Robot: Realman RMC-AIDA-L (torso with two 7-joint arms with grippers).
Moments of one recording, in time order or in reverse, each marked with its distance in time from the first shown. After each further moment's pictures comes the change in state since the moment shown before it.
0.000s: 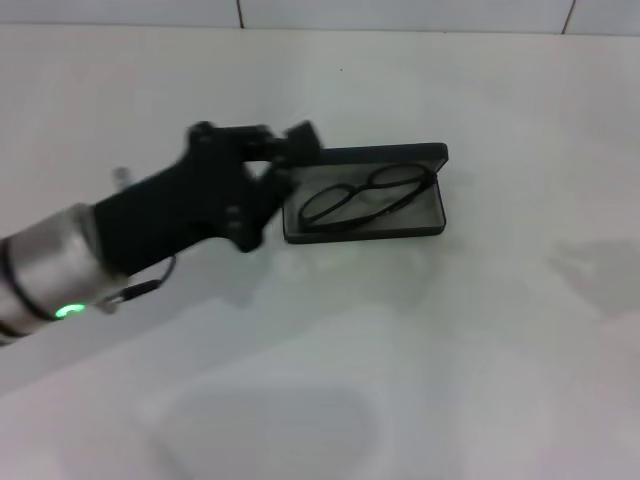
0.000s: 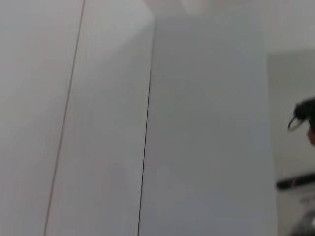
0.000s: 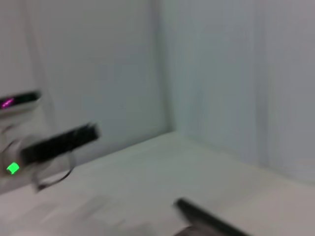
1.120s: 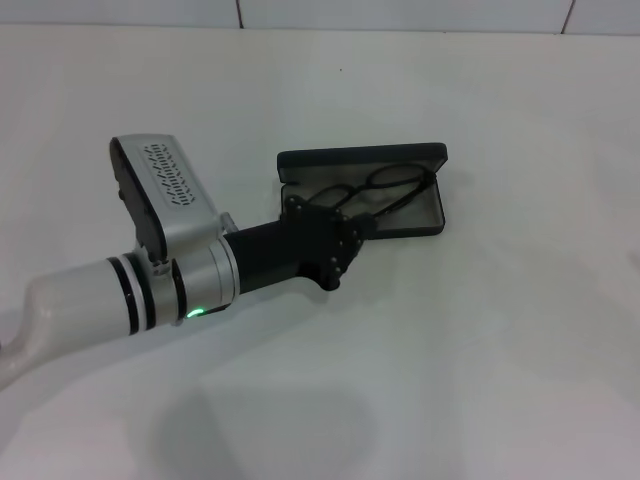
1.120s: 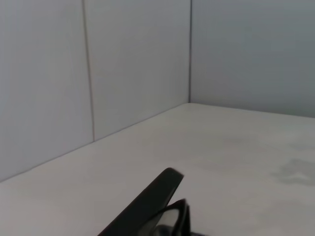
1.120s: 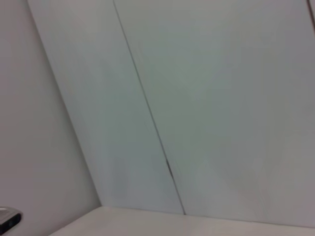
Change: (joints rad) left arm -0.062 -0.078 0.226 0.082 0.109 -0.724 0.000; right arm 0.005 -0.009 0.372 0.405 -0.038 -0.050 -0.229
